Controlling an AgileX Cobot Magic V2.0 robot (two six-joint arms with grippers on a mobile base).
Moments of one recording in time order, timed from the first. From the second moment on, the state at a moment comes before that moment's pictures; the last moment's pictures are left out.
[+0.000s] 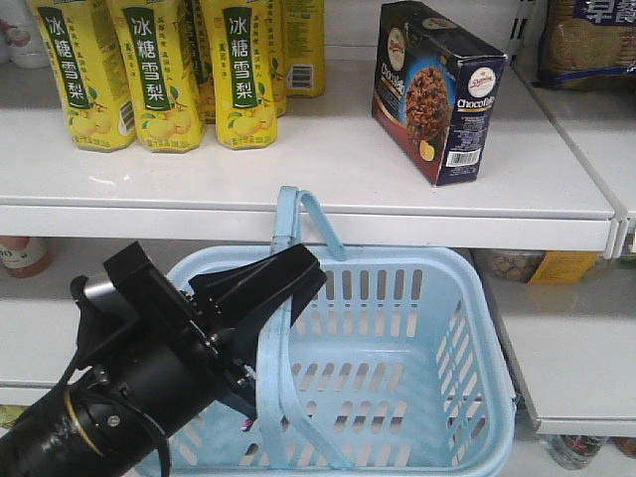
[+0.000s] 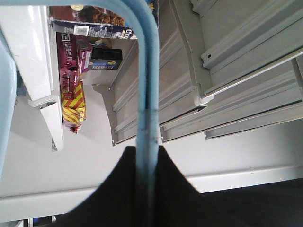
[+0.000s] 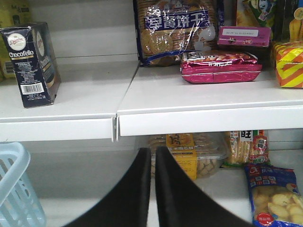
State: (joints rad) left arm -0.88 1.28 -0.45 0.02 -1.04 -1.75; right arm 0.44 0.05 -0.63 -0.57 0.87 0.52
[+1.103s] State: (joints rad) left arm -0.66 0.62 -0.45 0.11 0.17 -1.79; right arm 0.44 0.05 -0.63 -0.57 0.87 0.52
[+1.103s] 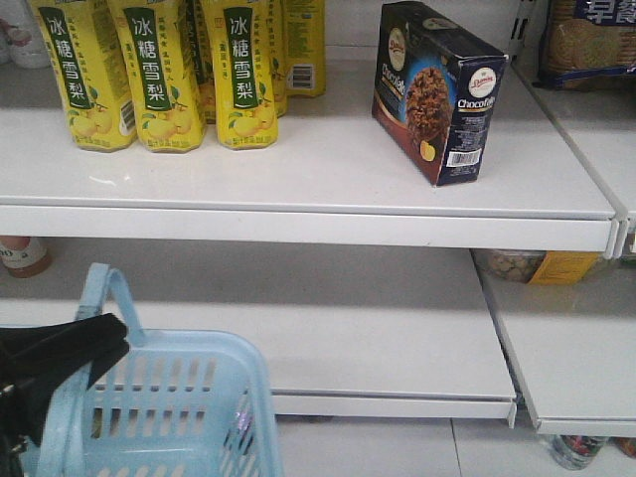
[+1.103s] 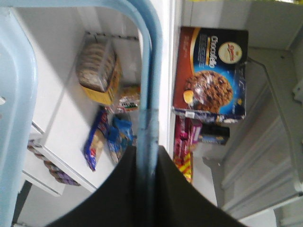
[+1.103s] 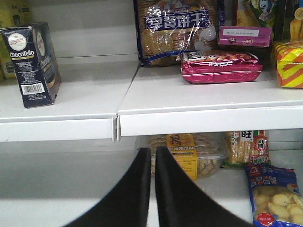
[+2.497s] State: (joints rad) left arm 0.02 0.32 -0.45 0.09 0.43 -0.82; right arm 0.44 0.05 -0.63 -0.57 0.87 0.52
